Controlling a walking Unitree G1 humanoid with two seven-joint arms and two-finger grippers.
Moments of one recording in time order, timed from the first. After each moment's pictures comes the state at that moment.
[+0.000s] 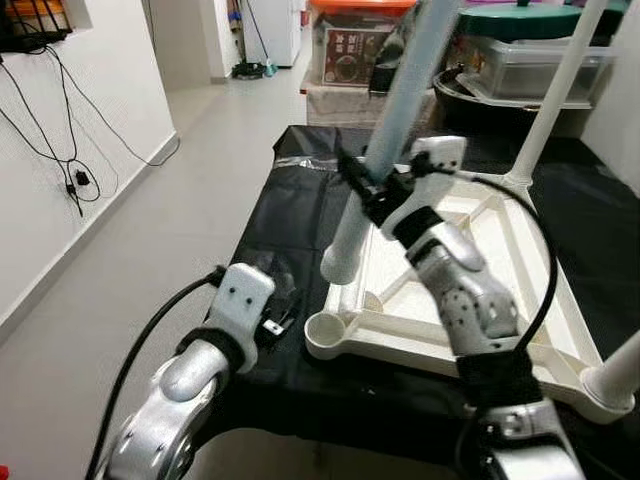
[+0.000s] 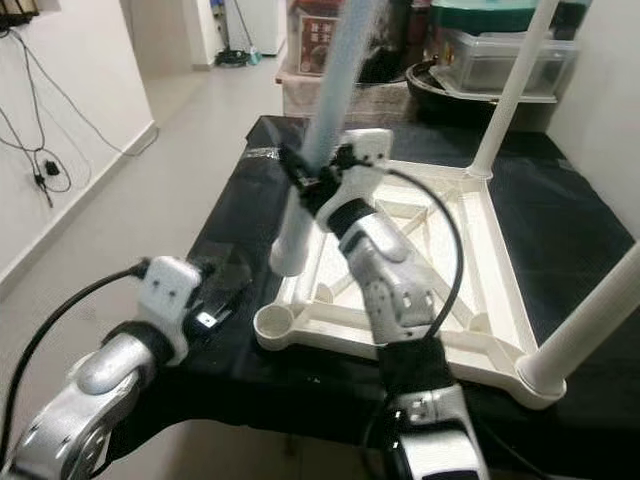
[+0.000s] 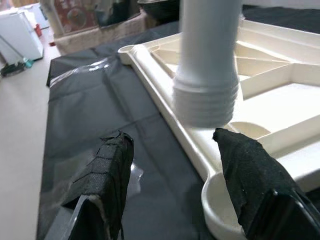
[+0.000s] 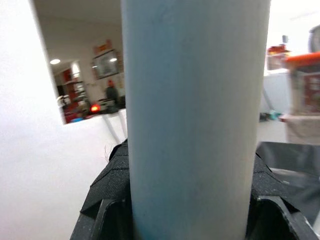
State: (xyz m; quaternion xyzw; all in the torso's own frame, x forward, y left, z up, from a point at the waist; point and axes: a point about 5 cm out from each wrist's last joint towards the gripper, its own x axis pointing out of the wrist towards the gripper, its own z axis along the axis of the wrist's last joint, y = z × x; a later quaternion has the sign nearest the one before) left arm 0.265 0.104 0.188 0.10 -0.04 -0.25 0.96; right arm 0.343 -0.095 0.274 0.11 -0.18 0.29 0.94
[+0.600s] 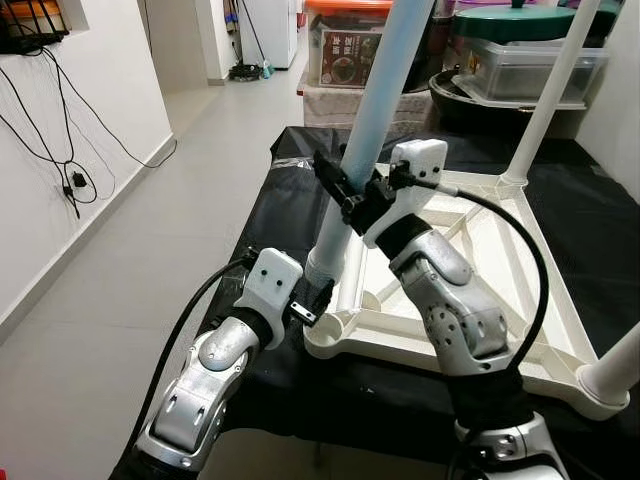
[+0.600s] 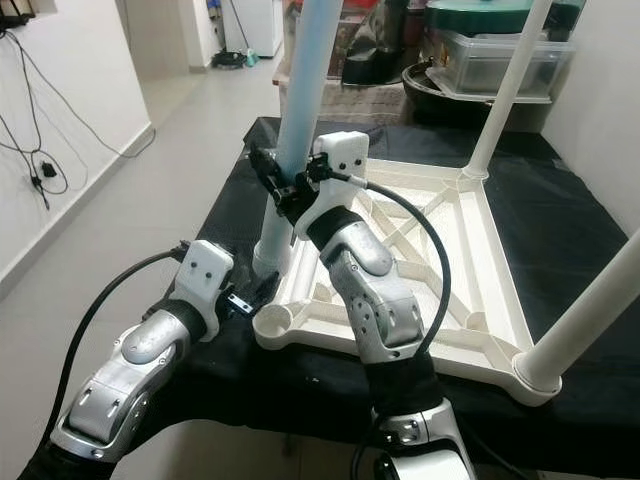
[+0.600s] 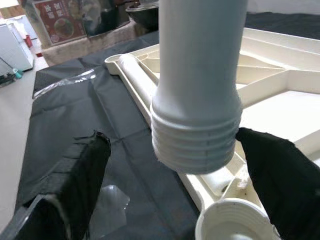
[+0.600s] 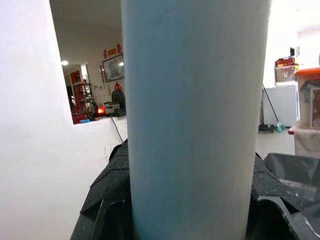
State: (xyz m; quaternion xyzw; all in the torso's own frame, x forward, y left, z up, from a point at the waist) left arm 0.290 0.081 0.182 0.10 -0.06 -0.27 0.96; right arm 0.328 -0.083 0.273 0.10 -0.19 0.30 0.93
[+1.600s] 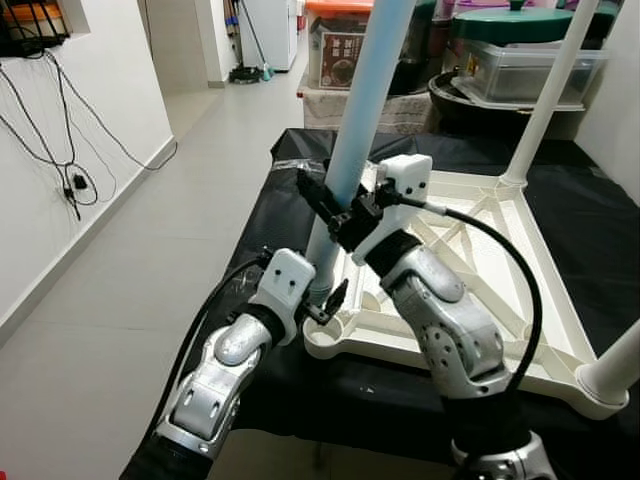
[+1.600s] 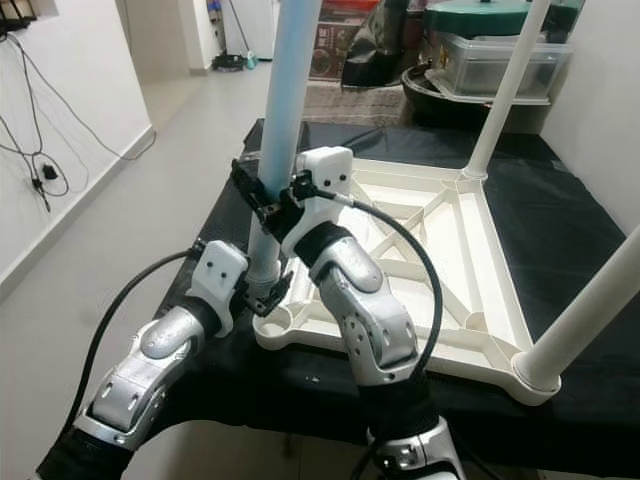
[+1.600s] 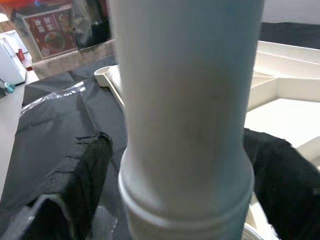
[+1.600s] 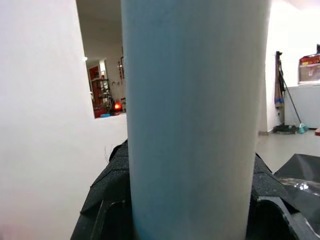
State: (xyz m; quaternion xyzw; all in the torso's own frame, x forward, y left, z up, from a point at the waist) left arm 0.301 0.069 0.176 0.10 -0.08 -0.29 0.95; right arm 0.310 -0.064 0.268 0.10 -0.18 0.34 0.92
